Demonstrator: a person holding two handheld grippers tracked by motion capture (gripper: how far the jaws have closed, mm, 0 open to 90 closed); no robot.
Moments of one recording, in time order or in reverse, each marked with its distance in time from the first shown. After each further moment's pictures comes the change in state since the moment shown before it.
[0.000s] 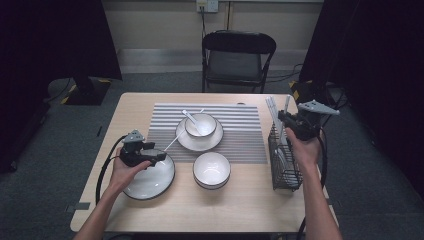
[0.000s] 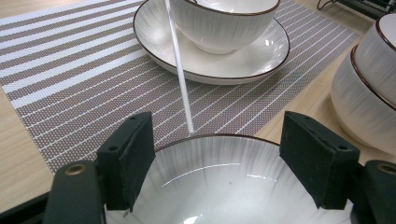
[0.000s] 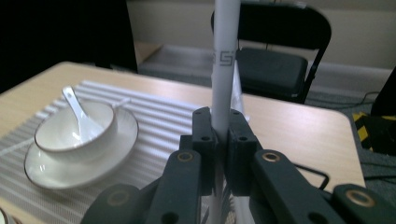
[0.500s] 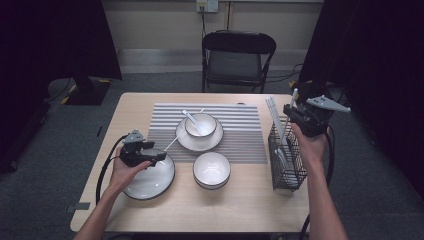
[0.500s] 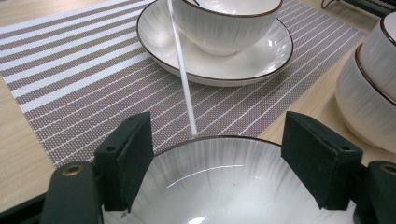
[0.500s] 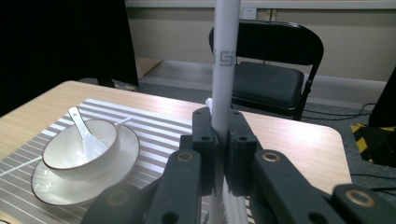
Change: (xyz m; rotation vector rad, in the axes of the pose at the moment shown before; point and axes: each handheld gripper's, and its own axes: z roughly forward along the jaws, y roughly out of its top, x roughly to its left) left arm -0.002 0.001 0.001 -0.010 0.013 0.011; right arm -0.003 0.016 -0.013 -0.046 0.001 0.010
